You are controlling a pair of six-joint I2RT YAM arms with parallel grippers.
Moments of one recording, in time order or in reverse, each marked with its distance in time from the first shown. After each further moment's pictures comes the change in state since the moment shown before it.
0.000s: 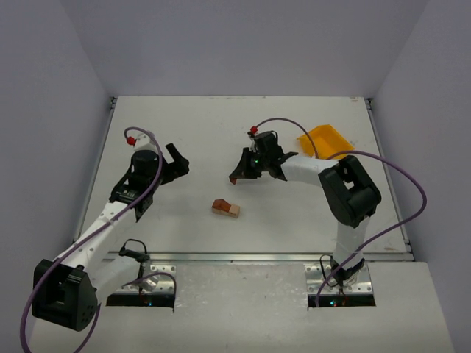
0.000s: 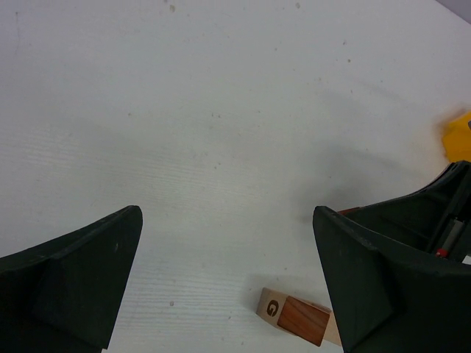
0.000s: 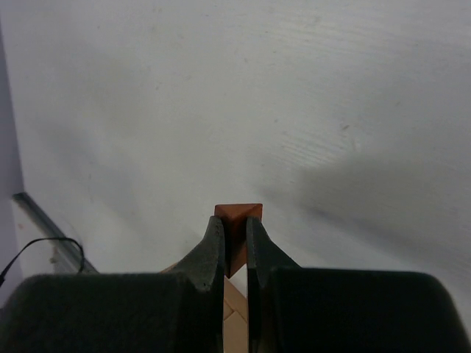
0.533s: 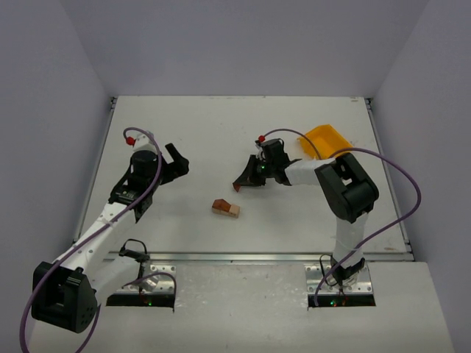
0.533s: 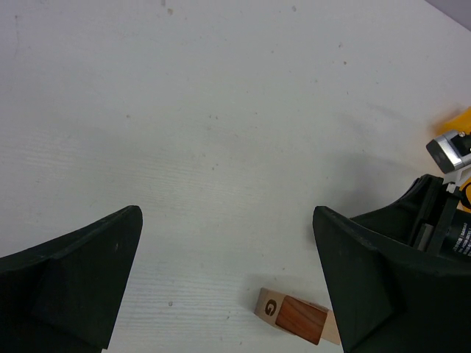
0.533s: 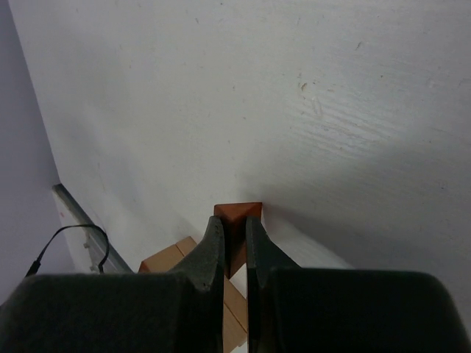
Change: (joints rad) left arm 0.000 -0.013 -0.003 0.000 0.003 0.000; right arm -0.054 0.050 -0.104 0.122 -0.116 0.100
